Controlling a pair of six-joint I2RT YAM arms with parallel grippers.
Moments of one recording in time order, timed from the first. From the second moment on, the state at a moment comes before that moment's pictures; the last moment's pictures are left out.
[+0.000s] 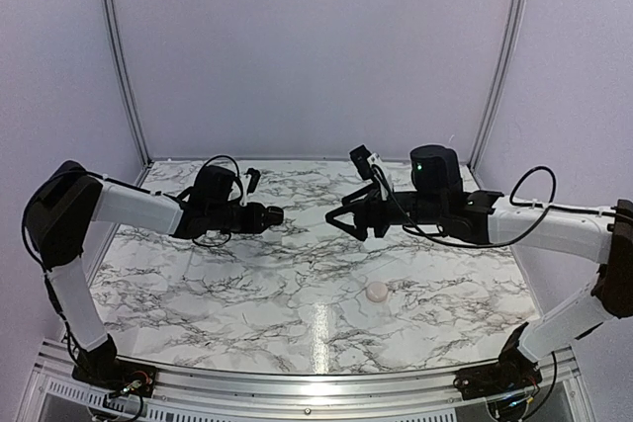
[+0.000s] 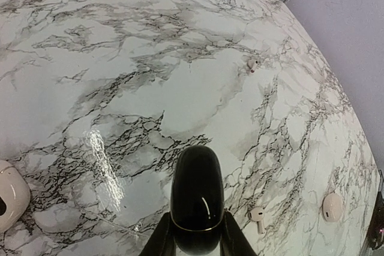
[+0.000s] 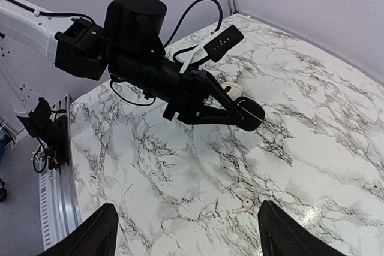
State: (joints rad) left arm -0.60 1.80 0.98 0.23 0.23 -0.42; right arm 0.74 1.39 0.95 0.07 -0.43 0.14
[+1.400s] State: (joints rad) left arm -0.57 1.76 1.20 -0.07 0.17 -0.36; right arm 0.70 1.35 0.80 -0.32 -0.19 0.34
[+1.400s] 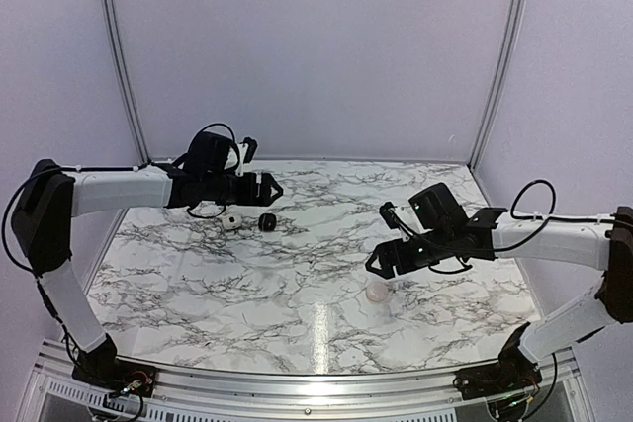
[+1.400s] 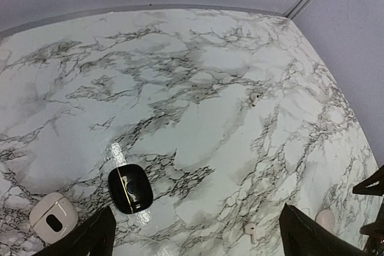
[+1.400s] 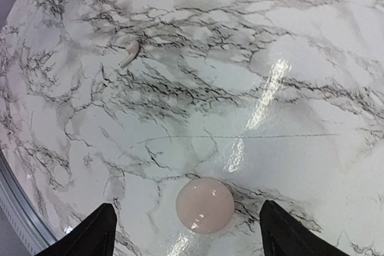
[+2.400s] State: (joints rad) left arm -0.63 1.37 0.87 0.18 0.07 -0.24; right arm 0.82 1.67 0.90 -0.37 -0.16 0.21
